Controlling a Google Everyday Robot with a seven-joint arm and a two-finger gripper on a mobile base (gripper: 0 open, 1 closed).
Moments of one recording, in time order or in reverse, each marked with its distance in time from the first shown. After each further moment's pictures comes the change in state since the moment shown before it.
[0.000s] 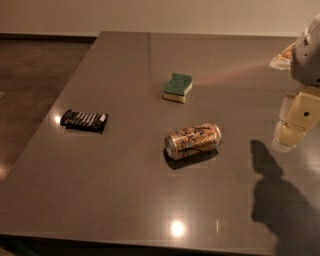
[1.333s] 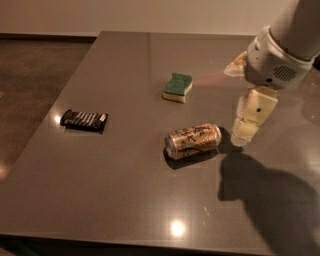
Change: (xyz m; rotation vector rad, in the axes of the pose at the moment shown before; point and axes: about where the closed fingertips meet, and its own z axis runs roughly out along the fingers) arm -0.063 -0.007 0.047 -0.132 -0.161 -0.107
